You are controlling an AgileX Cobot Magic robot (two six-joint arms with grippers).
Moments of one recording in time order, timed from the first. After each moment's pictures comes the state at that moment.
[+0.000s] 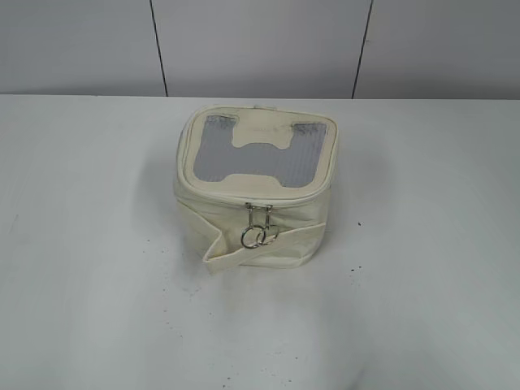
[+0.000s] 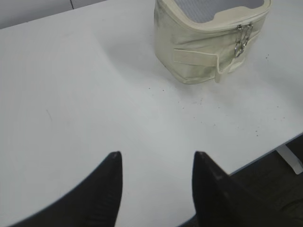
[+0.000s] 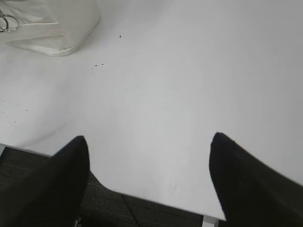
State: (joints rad) left arm -0.55 0.10 -0.53 0.00 1.07 -0.01; right arm 0.25 0.14 -0.50 0.02 1.05 0.02
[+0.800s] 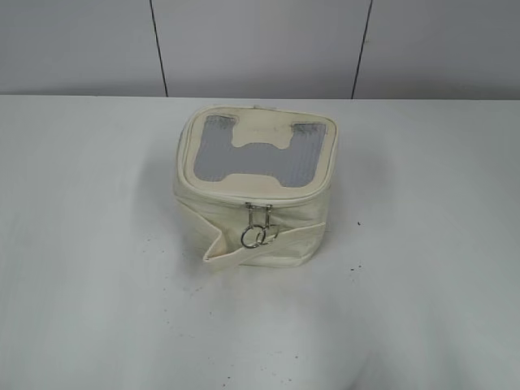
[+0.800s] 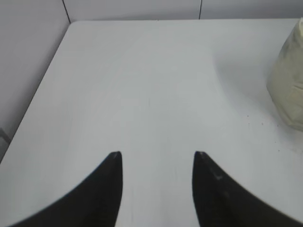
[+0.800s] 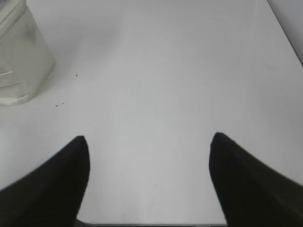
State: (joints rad) left arm -0.04 0.03 -0.53 0.00 1.06 -0.01; right arm 0.02 -0.01 -0.50 0.02 1.05 0.02
